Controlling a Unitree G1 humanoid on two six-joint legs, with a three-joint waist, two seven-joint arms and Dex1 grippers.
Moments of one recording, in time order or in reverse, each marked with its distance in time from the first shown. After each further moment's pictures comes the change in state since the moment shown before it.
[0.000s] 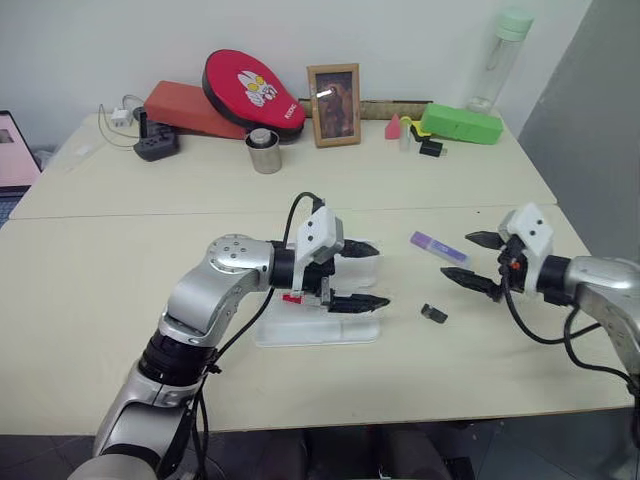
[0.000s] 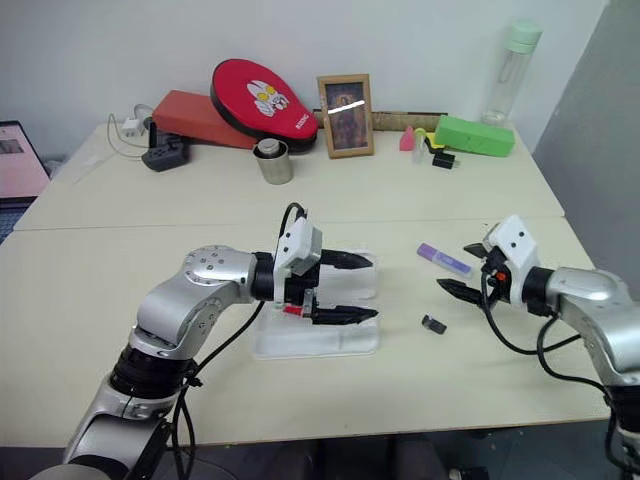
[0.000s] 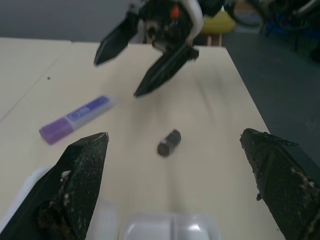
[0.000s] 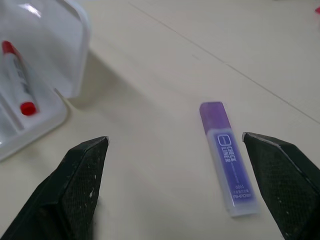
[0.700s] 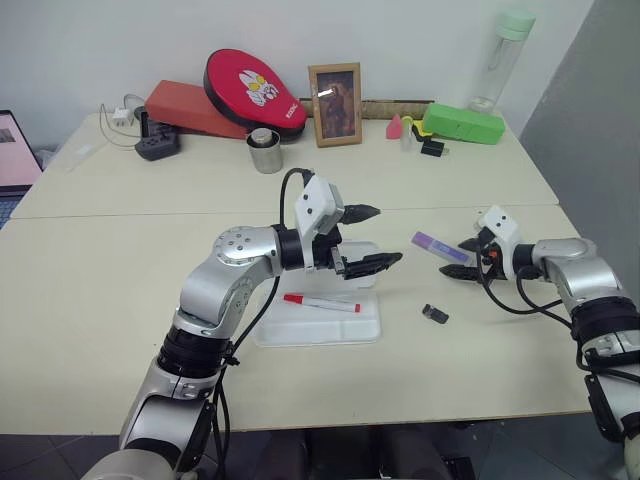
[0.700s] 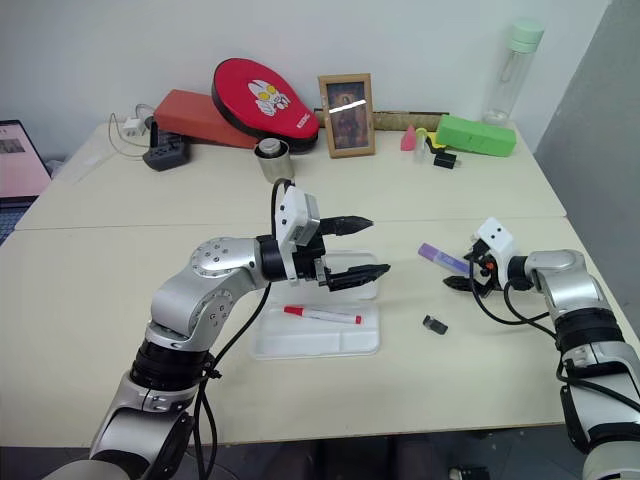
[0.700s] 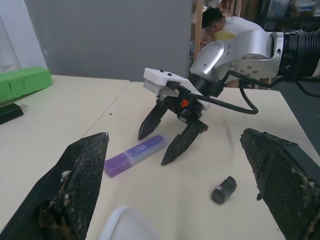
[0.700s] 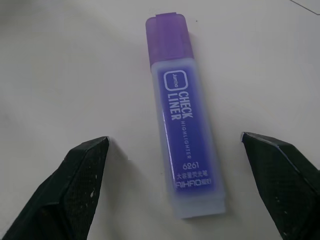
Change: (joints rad) left arm -0.029 -0.056 0.040 0.051 -0.001 -0.086 0.163; right arm -0.350 0.137 0.151 0.764 -0.288 -0.238 0.230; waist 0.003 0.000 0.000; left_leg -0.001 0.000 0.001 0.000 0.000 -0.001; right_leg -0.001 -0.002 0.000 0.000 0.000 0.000
